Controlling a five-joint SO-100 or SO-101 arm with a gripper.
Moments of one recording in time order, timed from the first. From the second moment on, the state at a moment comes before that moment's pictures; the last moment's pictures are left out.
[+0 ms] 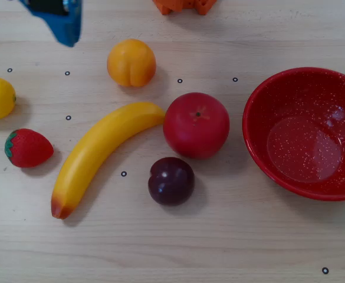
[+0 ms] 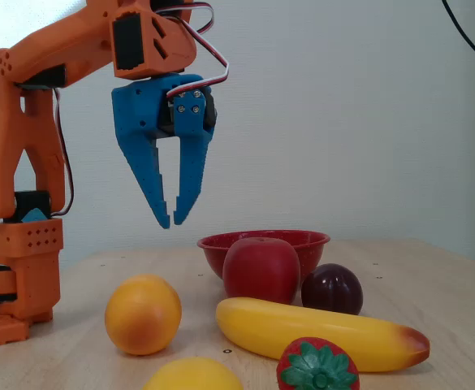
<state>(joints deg) -35.3 81.5 64.6 99.8 32.7</state>
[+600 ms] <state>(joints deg) -48.9 61.8 41.8 102.0 46.3</state>
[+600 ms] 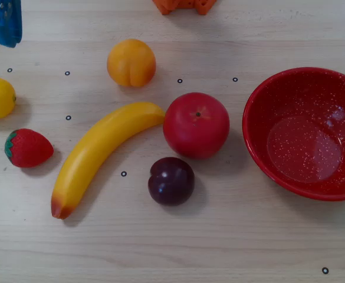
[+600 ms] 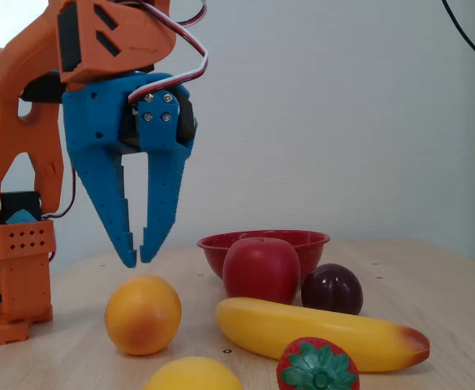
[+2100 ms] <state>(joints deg) -59.8 42.1 21.1 102.9 60.7</state>
